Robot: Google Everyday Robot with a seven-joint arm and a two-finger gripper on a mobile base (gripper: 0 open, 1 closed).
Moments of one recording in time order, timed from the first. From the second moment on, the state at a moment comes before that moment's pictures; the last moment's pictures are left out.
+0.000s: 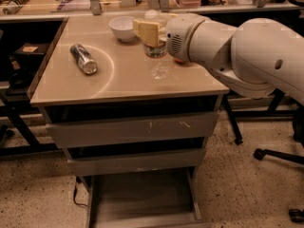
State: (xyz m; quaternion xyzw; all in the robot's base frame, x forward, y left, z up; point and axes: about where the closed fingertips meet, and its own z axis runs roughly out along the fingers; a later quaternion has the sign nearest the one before) arm 0.606 -0.005 1.019 -0.25 0.68 0.27 0.64
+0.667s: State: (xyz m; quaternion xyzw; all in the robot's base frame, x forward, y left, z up) arm 0.616 0.002 1.024 -0.24 0.68 0.29 0.62
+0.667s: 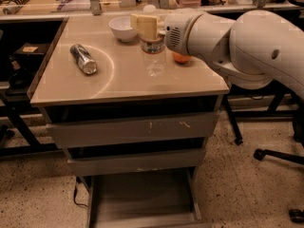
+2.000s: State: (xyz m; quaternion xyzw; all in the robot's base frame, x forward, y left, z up) arm 0.691 0.040 1.016 -0.26 0.70 0.36 0.56
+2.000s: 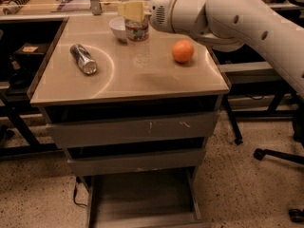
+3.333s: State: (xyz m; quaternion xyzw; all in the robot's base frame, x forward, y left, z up) arm 0.735 0.077 0.976 -0.27 0.70 0.41 0.52
